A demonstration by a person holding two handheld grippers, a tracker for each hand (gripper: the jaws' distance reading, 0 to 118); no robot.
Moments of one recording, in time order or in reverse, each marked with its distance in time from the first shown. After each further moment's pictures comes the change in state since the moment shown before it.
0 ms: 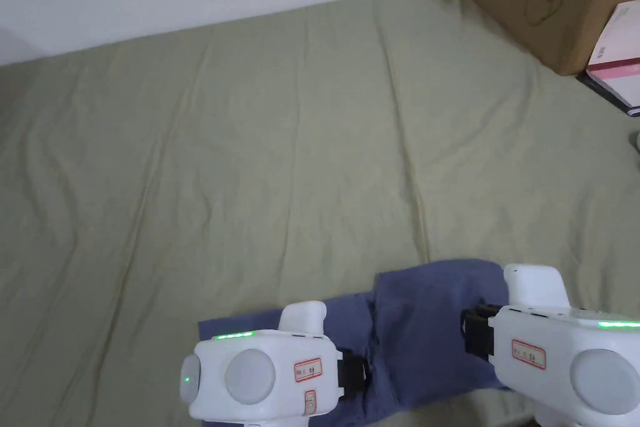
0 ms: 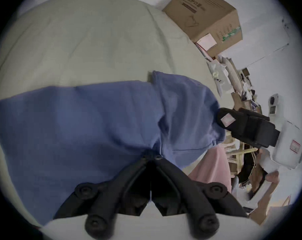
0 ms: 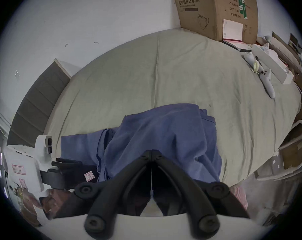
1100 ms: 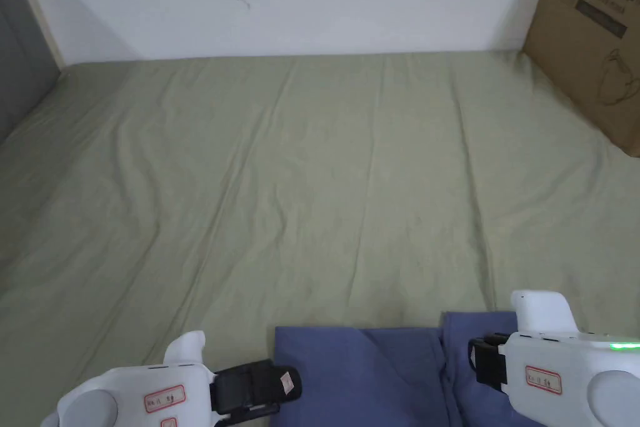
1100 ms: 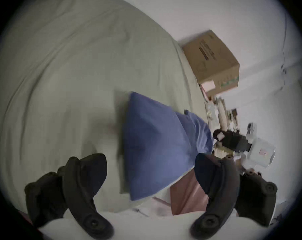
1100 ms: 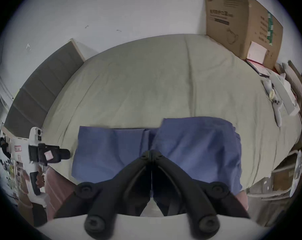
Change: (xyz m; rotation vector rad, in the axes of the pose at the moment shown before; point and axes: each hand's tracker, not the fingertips) left arm -0.177 -0.056 0.127 0.260 -0.156 0.363; right arm -0.096 0.012 0.002 -0.040 0.039 0.213
